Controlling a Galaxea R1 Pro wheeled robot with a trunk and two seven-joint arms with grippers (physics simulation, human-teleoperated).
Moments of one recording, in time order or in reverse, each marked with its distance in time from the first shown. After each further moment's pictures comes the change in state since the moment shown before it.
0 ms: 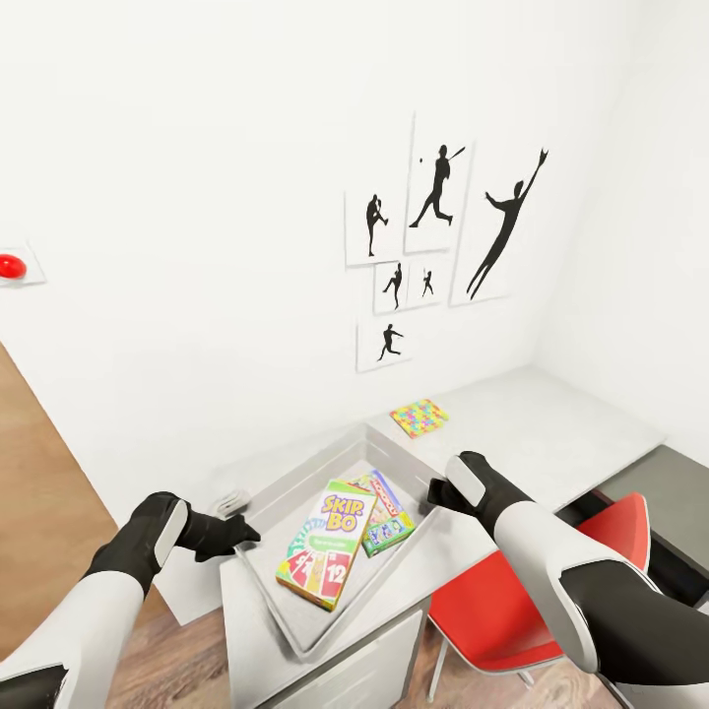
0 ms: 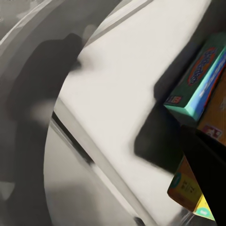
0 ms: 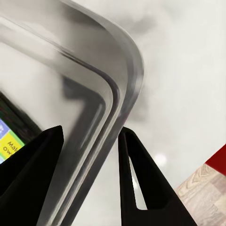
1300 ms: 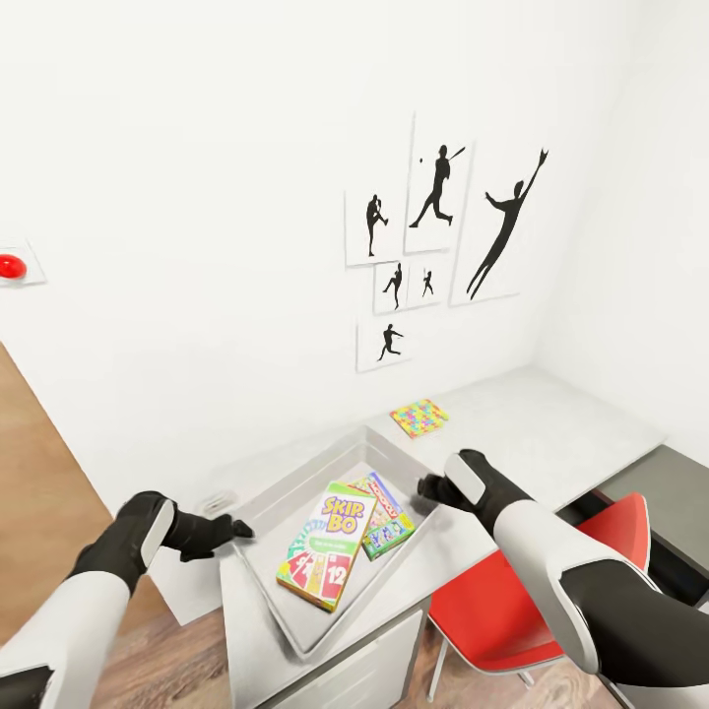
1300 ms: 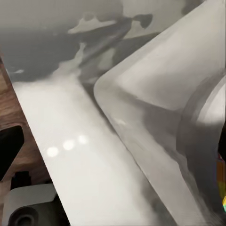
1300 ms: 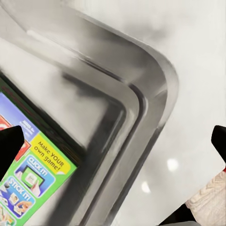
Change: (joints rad) left arm 0.000 0.042 -0.002 -0.005 -0.009 0.002 -0.001; right arm -0.001 -0.001 0.027 -0.019 -0.047 -0.011 0.024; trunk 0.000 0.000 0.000
